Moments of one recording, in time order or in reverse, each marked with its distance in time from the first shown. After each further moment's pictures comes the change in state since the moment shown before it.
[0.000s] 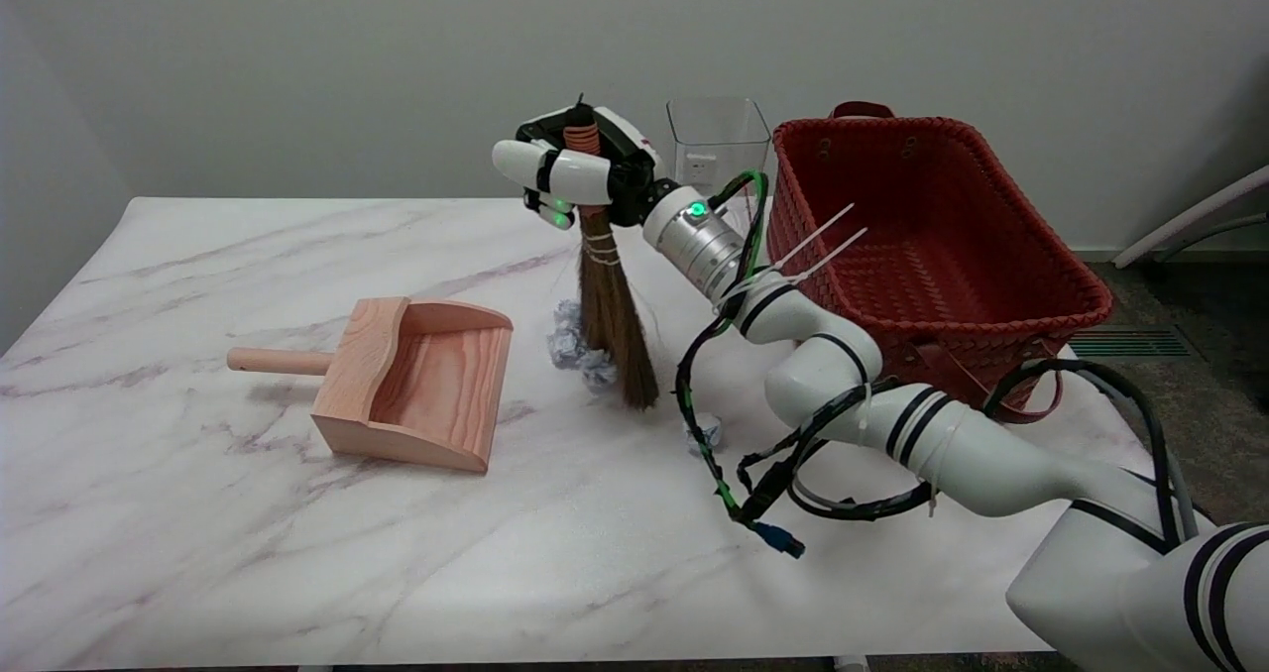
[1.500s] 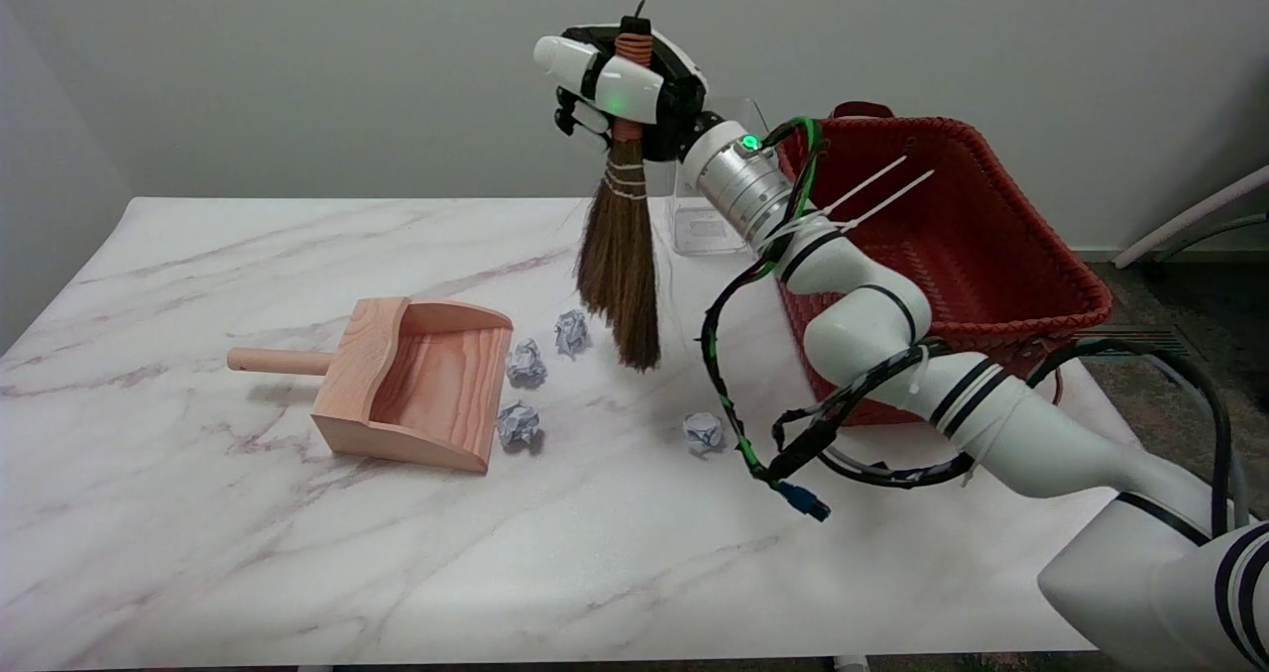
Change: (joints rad) arm -0.019 0.080 0.108 0.225 0.070 -0.141 0.121
